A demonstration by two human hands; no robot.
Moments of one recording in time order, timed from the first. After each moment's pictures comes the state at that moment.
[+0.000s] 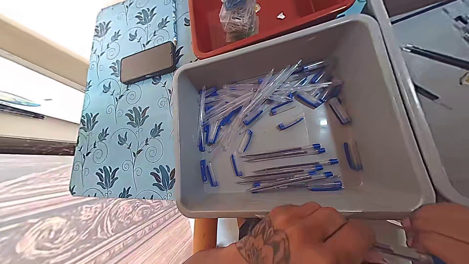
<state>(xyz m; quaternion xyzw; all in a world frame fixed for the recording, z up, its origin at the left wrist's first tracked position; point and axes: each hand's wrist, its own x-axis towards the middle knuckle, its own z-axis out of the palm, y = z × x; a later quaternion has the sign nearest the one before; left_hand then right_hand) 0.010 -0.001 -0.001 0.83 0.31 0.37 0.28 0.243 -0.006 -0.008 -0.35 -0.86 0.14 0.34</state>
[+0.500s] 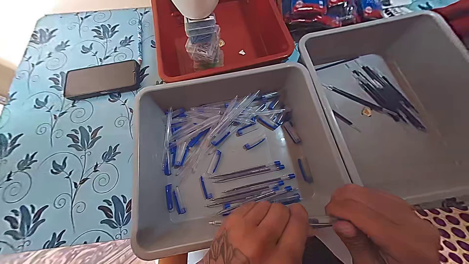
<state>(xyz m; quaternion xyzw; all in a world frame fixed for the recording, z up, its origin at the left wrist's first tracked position) 0.009 0.020 -0.007 0.85 0.34 0.37 0.15 0.226 0.015 -0.008 -0.41 -0.84 0.10 0.34</state>
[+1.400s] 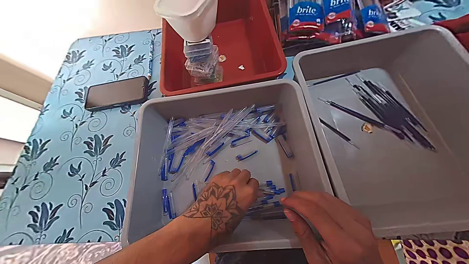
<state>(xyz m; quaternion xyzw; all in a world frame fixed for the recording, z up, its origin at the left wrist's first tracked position) 0.002 0.079 -0.035 0.92 0.36 0.12 0.09 0.215 0.023 -0.028 -0.49 -0.80 0.09 0.34</state>
